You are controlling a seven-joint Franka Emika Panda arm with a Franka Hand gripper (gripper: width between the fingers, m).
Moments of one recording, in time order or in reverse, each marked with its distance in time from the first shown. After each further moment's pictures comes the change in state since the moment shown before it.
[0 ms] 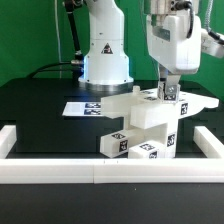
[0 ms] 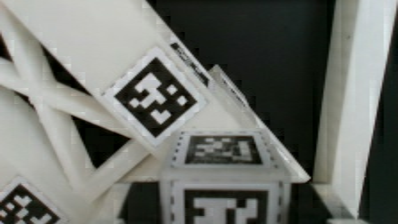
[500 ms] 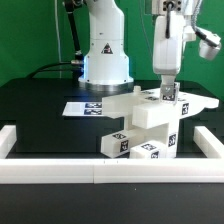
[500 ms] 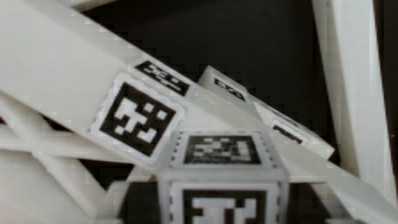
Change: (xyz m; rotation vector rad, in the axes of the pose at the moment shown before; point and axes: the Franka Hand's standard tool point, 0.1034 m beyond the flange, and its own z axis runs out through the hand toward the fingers) arm -0.003 0.000 0.000 0.002 -0.010 0.299
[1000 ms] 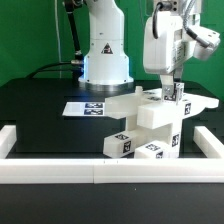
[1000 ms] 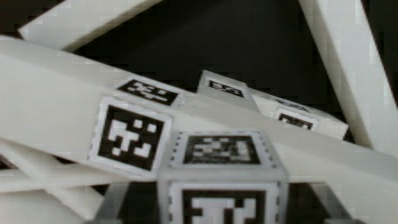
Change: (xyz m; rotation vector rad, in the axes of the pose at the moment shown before) arm -0.006 0.002 0.000 -0.004 -0.027 0.155
